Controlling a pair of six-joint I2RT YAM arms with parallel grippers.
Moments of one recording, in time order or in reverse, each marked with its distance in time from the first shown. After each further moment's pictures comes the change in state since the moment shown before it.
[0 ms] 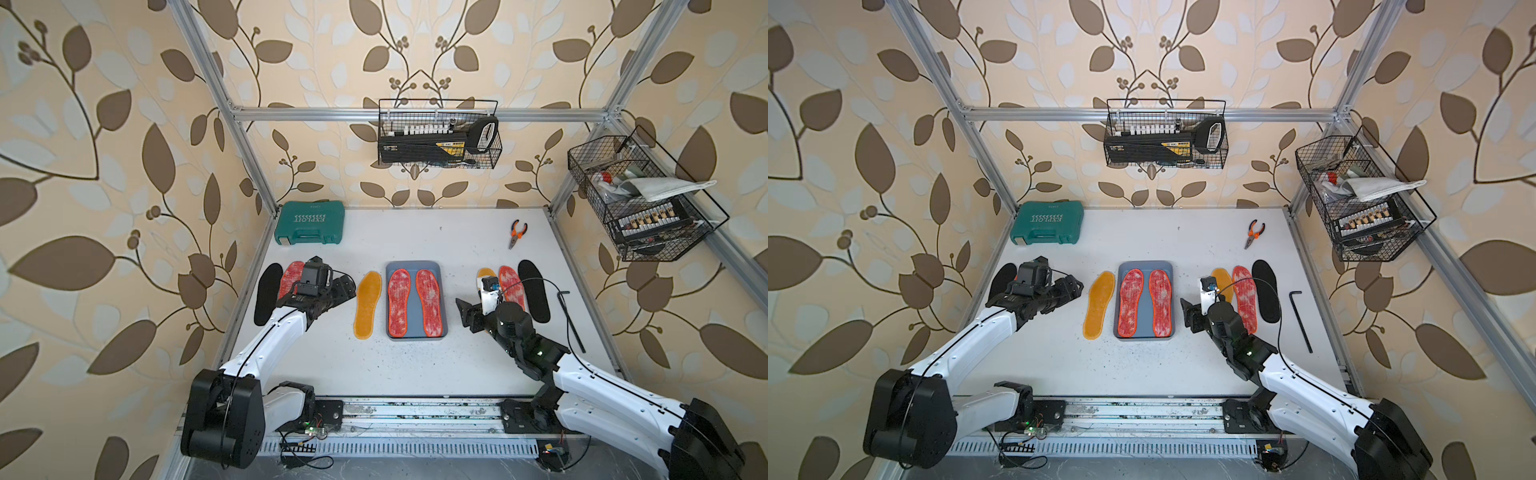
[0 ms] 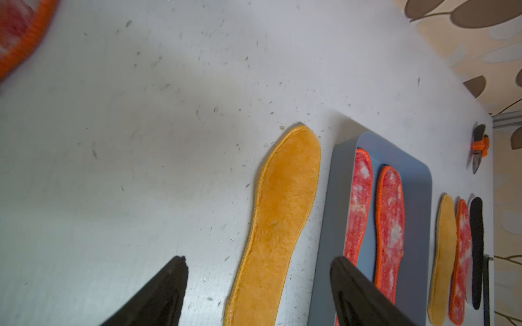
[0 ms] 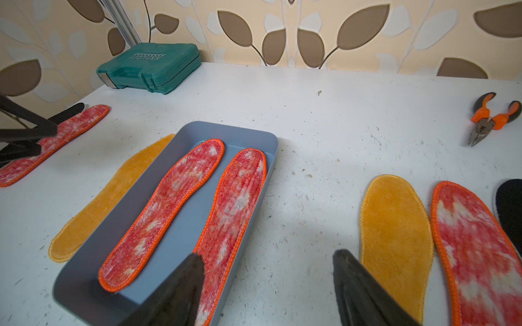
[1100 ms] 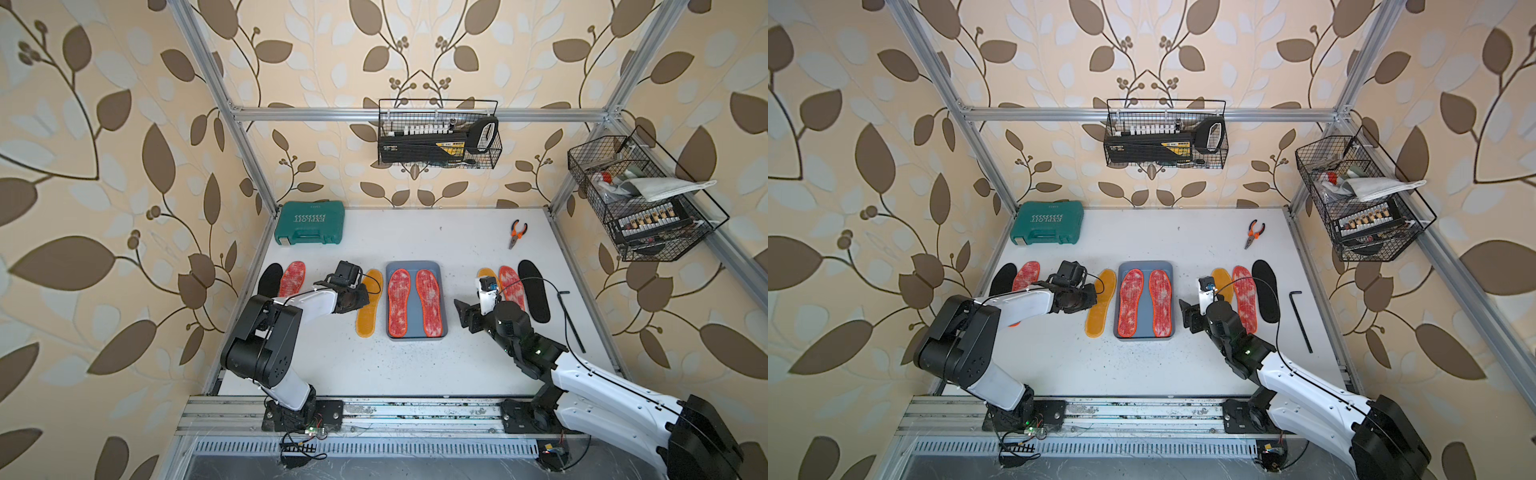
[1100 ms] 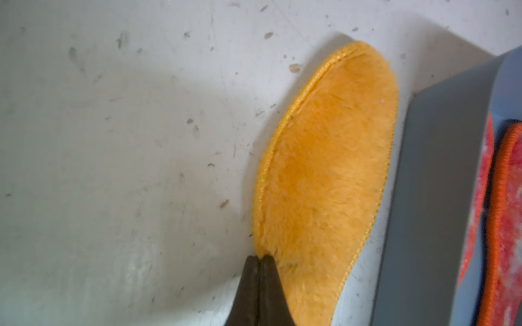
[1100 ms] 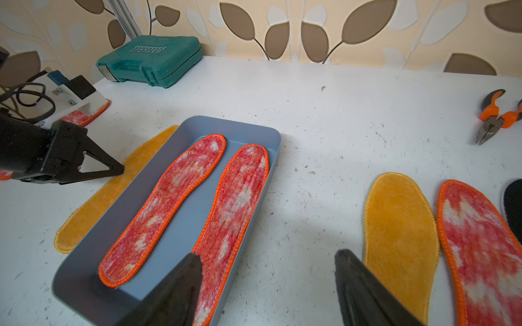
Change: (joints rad) left arm -0.151 0.366 0.085 0.117 -0.129 0.006; right arm 0.000 0.018 0.003 0.000 -0.010 -0.004
